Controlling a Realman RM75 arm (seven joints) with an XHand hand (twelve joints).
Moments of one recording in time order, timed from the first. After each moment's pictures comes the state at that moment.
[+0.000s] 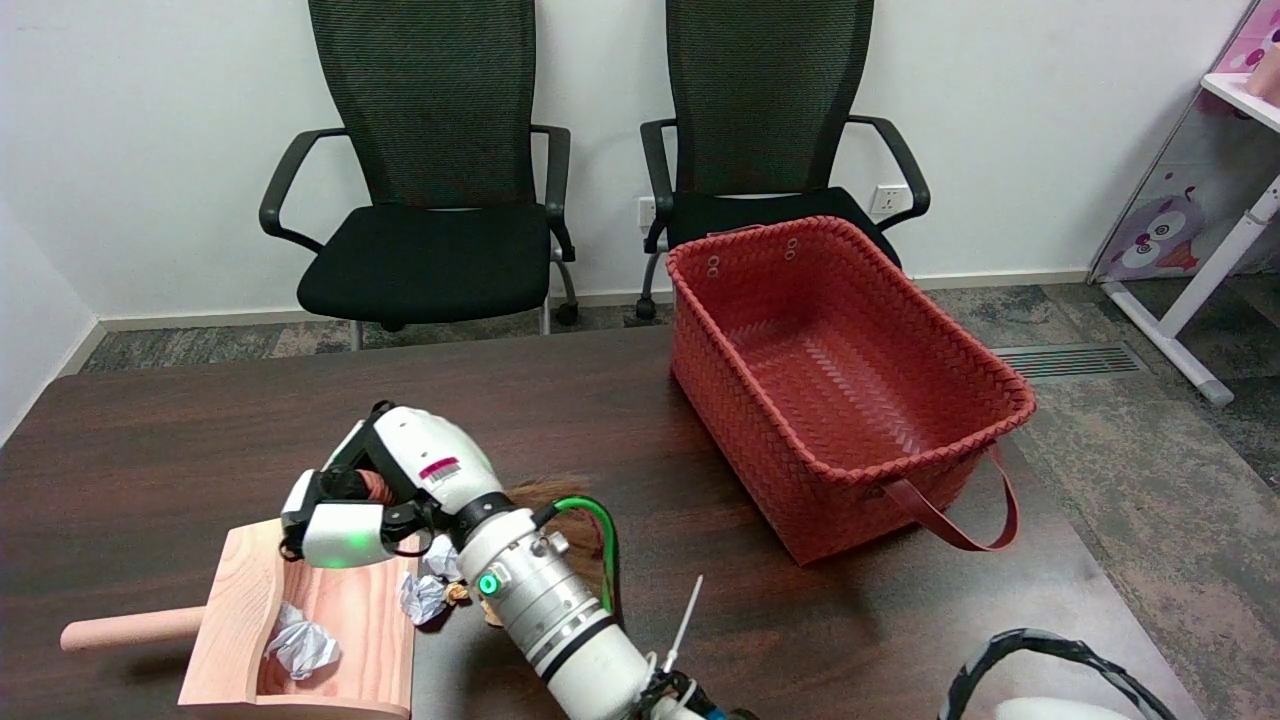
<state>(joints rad) 0.22 -1.61 0.51 -1.17 -2.06 0.81 0.11</state>
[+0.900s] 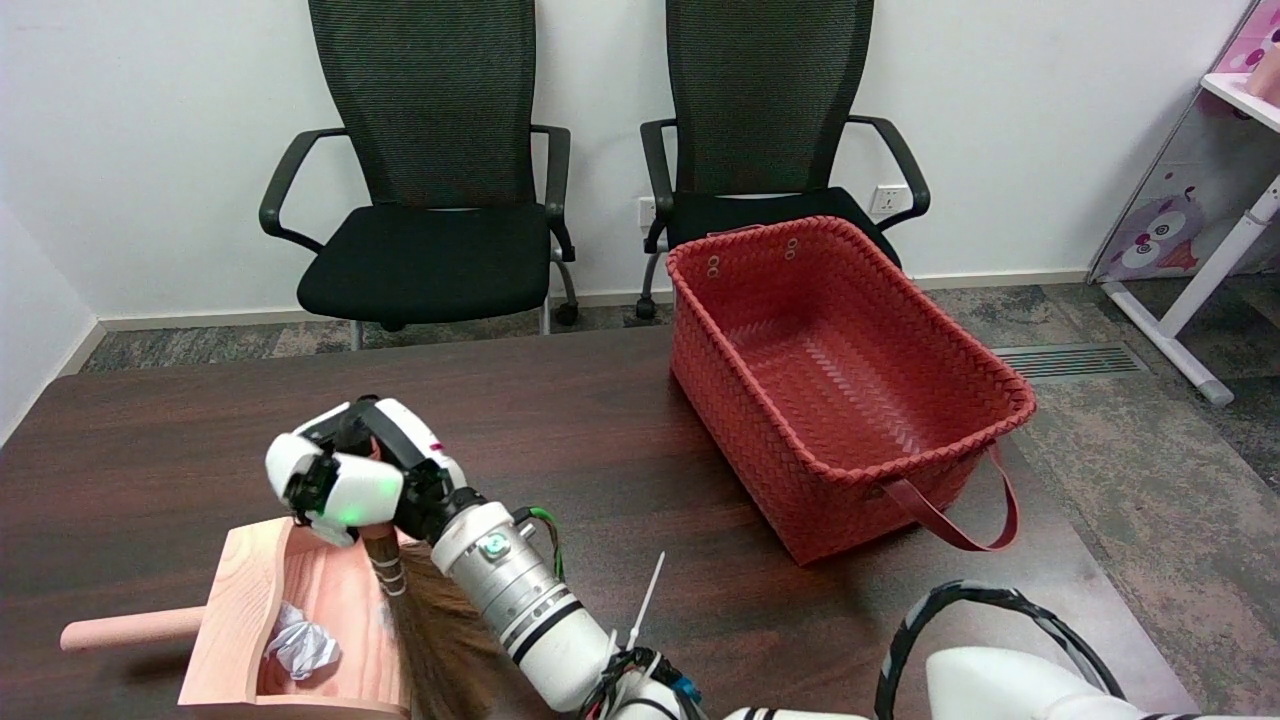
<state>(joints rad) 0.36 -1.70 0.43 -0.85 -2.11 0.91 1.14</state>
